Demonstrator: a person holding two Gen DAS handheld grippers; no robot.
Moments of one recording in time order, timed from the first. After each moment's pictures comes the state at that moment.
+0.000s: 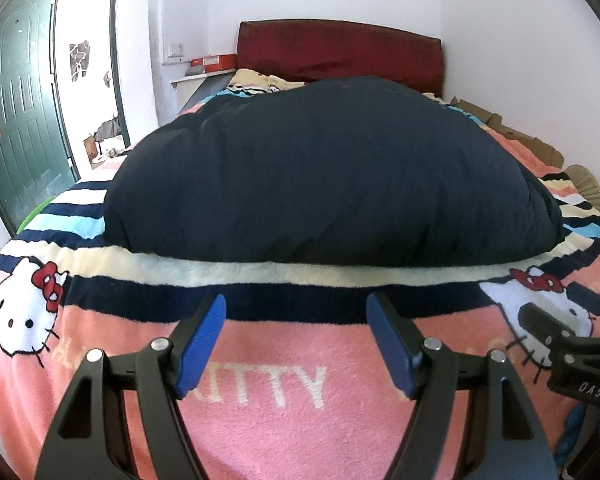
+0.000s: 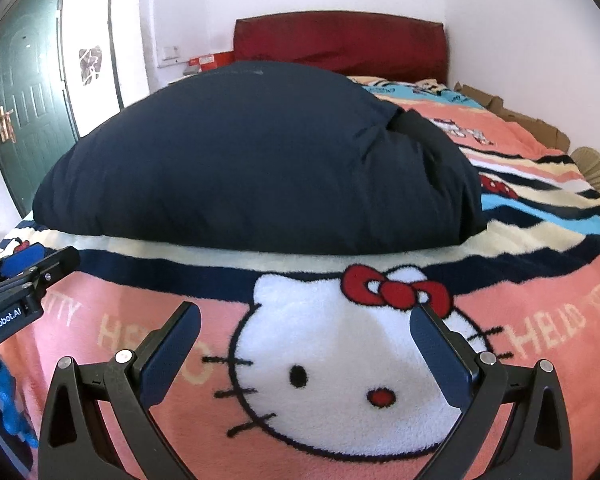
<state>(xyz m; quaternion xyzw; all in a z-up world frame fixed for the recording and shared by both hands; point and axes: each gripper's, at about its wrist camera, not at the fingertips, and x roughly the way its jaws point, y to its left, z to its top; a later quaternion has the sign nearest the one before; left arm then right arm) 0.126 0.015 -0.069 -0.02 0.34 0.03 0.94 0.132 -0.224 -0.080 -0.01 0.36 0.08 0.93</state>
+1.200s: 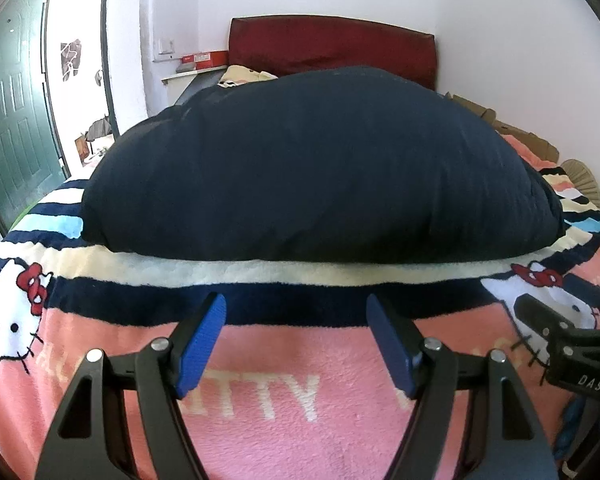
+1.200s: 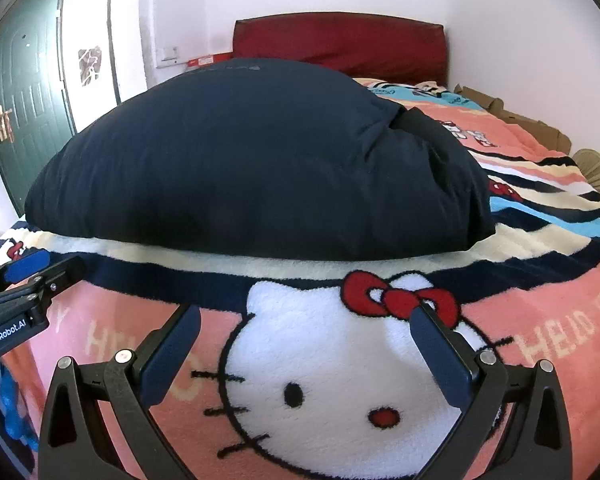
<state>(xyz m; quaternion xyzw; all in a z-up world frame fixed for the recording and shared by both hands) 0.151 0.021 -0.079 -0.02 0.34 0.01 0.94 0.135 -0.219 -0.084 -0.01 0.36 0.08 0.93</state>
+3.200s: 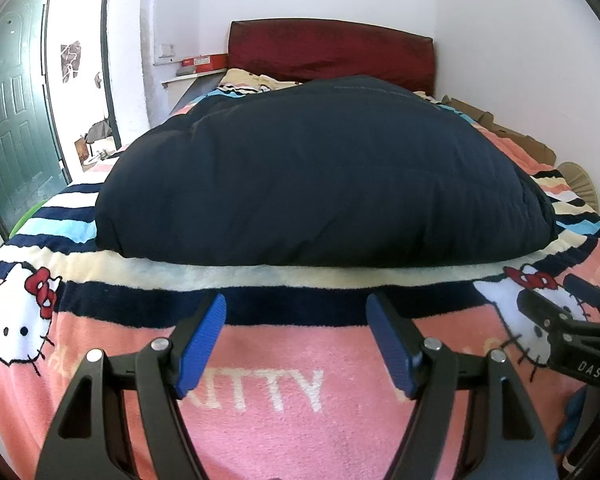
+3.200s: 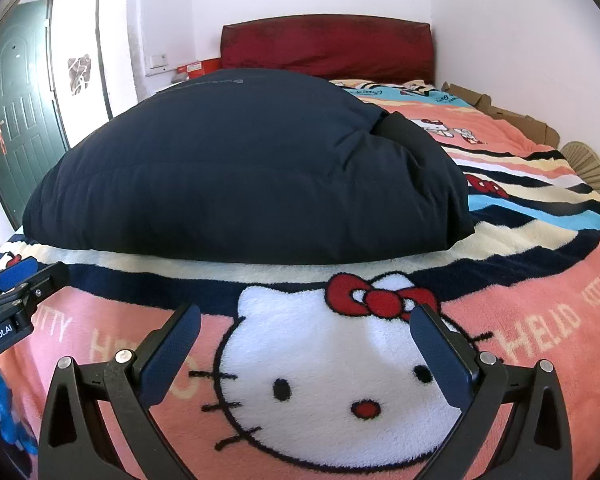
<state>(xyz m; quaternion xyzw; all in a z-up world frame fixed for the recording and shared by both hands) 0.132 0.021 -0.069 -0.02 0.34 0.01 0.94 0.130 -0.224 -0.075 0.00 0.36 0.06 0.93</state>
